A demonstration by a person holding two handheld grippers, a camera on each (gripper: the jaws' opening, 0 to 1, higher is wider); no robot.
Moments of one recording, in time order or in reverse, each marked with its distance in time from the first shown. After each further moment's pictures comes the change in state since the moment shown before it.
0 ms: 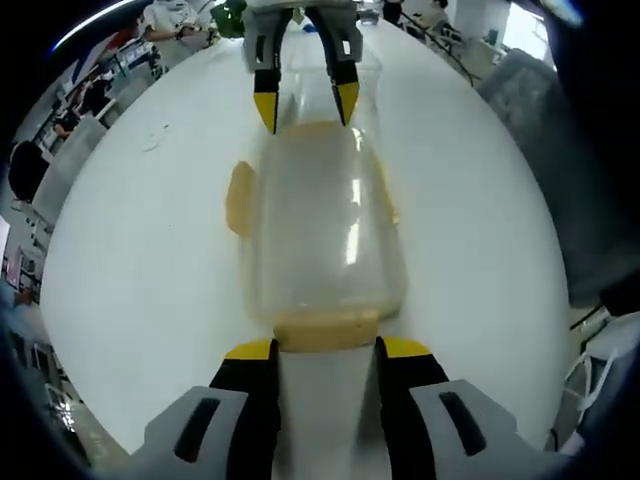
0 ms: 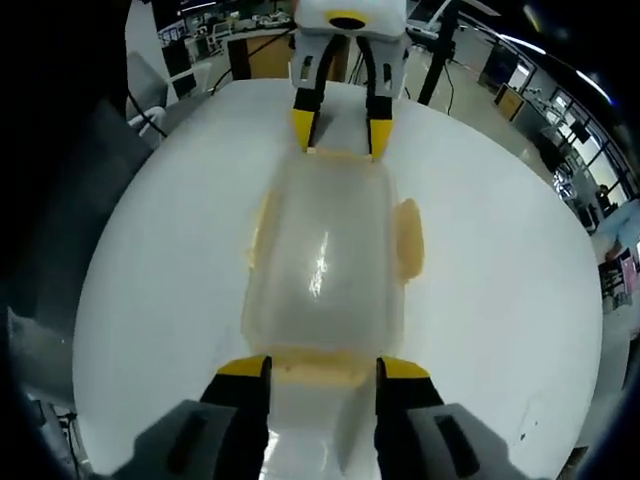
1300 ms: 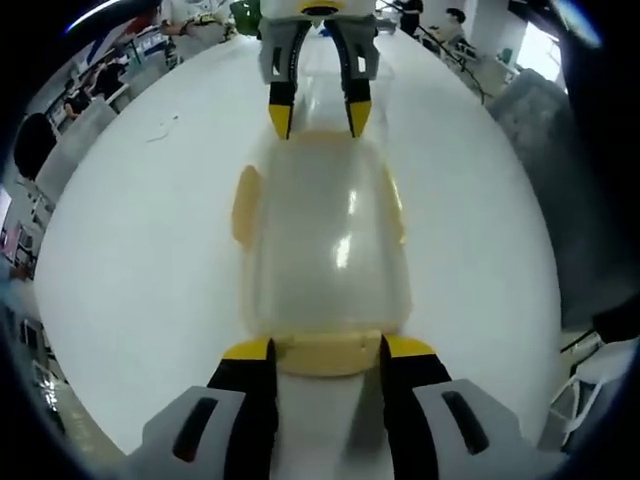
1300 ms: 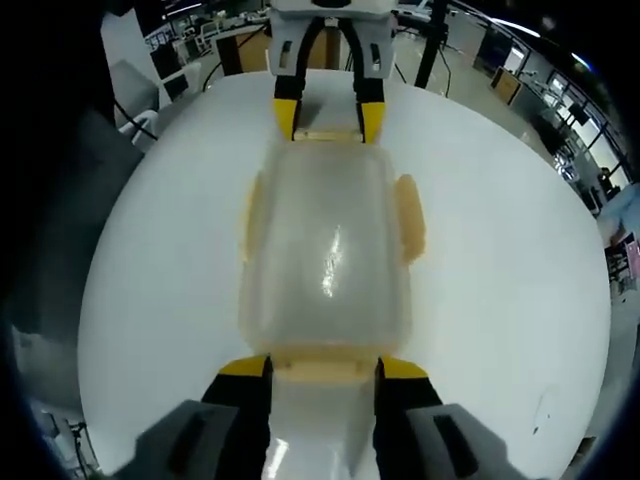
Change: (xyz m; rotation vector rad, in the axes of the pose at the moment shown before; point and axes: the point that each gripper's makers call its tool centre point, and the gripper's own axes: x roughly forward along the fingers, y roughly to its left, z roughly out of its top) left arm 0.000 -0.010 0.005 -0.083 -0.020 -0.001; right arm 0.011 0.003 -0.002 0.041 0.028 0.028
